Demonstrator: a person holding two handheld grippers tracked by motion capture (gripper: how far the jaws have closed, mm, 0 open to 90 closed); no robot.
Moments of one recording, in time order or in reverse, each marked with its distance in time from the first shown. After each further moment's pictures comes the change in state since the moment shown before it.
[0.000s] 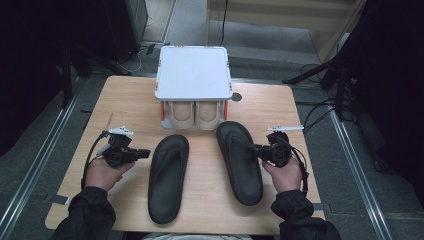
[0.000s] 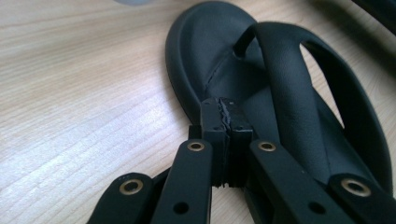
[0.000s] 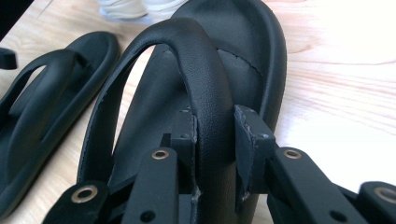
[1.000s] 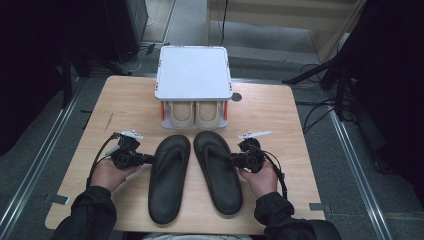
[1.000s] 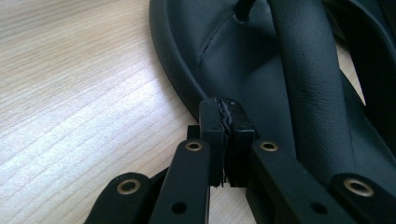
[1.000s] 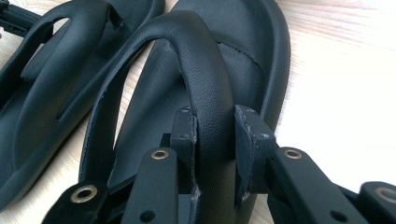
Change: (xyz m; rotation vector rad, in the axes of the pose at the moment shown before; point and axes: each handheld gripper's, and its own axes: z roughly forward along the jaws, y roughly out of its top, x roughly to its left) left arm -0.005 0.000 0.020 0.118 -0.022 0.040; right arm 0.042 -0.010 0.055 0.112 0.068 -0.088
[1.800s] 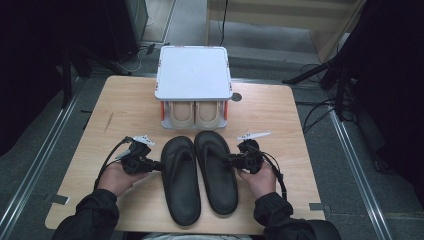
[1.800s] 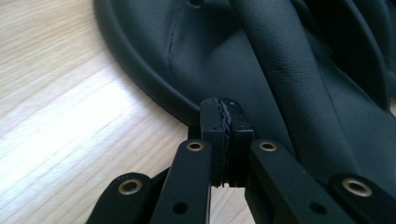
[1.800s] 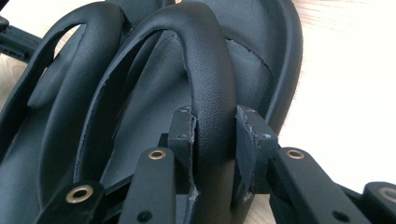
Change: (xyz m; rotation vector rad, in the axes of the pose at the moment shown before) left arm -0.030 0.004 0.011 0.048 -0.064 0.074; right arm -0.002 -0.003 0.006 -0.011 0.025 -0.005
